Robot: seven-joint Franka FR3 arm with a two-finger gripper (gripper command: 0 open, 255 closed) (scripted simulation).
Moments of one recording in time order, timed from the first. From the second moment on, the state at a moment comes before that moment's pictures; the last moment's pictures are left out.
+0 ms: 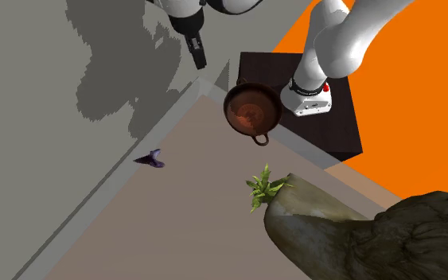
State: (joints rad) arm 0.08 -0.43 0.16 -2.31 -0.04 1.83 -0.13
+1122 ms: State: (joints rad) arm 0.20 0.16 0.31 -1.90 -0.13 1.94 -0.08
